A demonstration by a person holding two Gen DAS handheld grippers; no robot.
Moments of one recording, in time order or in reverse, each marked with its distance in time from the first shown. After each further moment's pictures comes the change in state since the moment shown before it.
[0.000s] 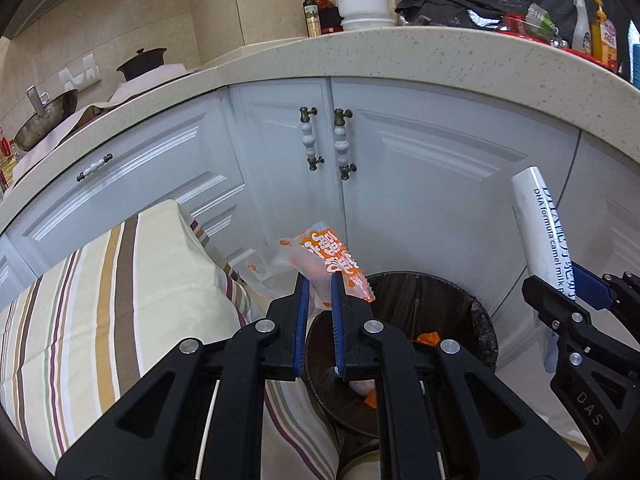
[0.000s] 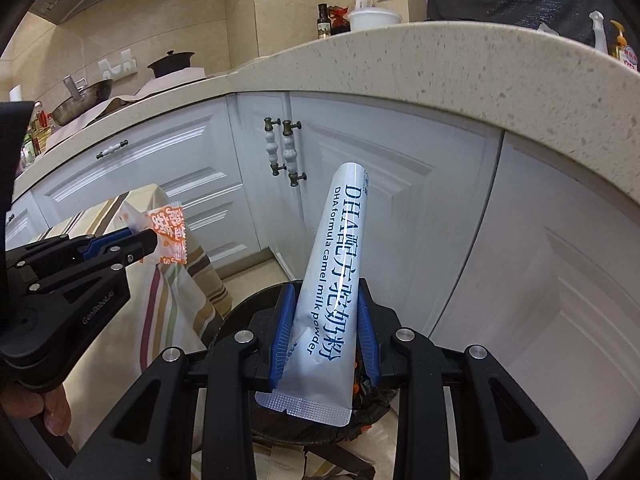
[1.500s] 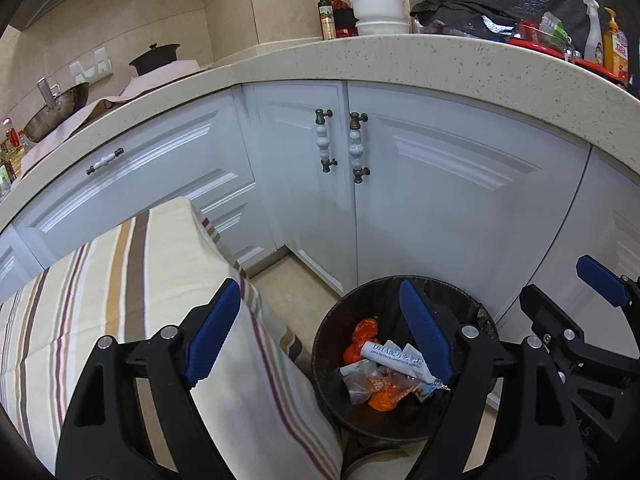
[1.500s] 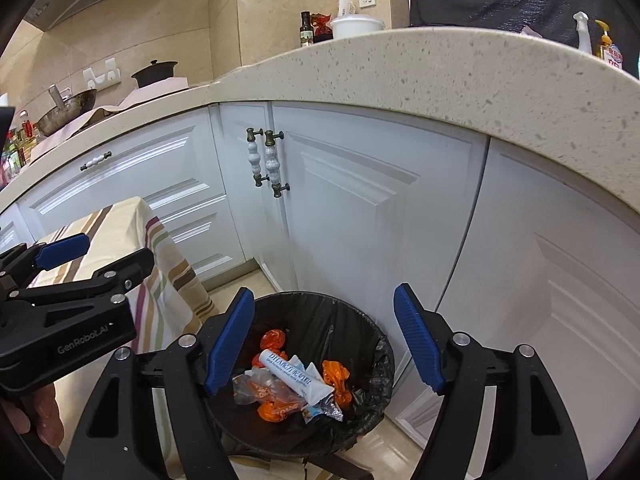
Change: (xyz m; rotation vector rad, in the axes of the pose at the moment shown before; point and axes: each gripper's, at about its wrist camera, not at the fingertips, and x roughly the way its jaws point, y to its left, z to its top) left arm -0.011 0.011 0.003 -0.027 -0.007 0.028; right arm -0.004 0.001 0.006 0.030 -0.031 -0.061
